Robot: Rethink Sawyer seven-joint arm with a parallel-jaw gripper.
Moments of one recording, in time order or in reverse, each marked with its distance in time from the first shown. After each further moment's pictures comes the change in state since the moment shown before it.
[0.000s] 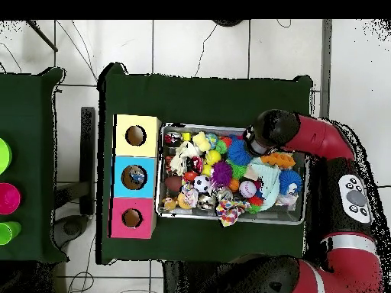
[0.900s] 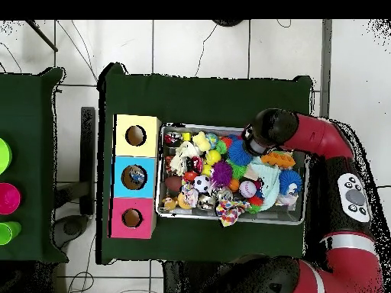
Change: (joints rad) arm 0.000 -0.003 0.008 0.000 -0.015 0.002 0.000
